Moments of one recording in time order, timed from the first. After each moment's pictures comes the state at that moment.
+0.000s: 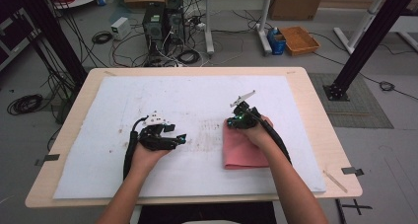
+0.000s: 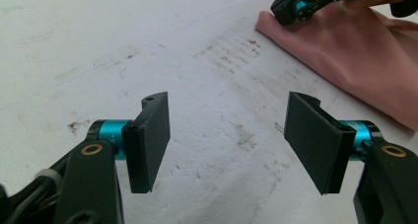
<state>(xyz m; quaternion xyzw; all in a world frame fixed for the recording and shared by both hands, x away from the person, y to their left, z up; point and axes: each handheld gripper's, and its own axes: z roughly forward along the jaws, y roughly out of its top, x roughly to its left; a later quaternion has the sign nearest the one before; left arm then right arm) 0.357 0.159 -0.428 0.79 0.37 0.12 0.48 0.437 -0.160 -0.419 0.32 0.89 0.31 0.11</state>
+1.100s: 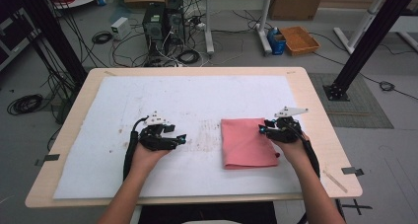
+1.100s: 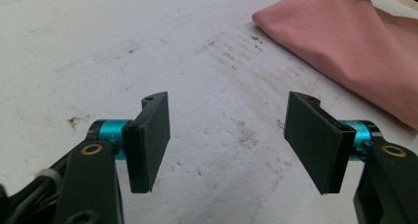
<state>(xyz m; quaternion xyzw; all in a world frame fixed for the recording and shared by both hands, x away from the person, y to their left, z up) 0.357 0.159 -0.429 0.79 0.38 0.12 0.47 0.369 -0.276 -0.417 0.38 0.81 0.40 0.19</state>
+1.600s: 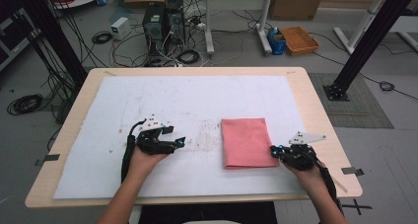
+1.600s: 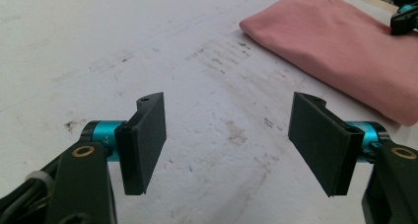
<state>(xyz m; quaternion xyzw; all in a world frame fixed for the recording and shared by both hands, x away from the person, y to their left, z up) 0.344 0.164 -0.430 0.78 0.35 0.13 0.50 0.307 -0.305 -0.437 0.38 0.81 0.41 0.15</state>
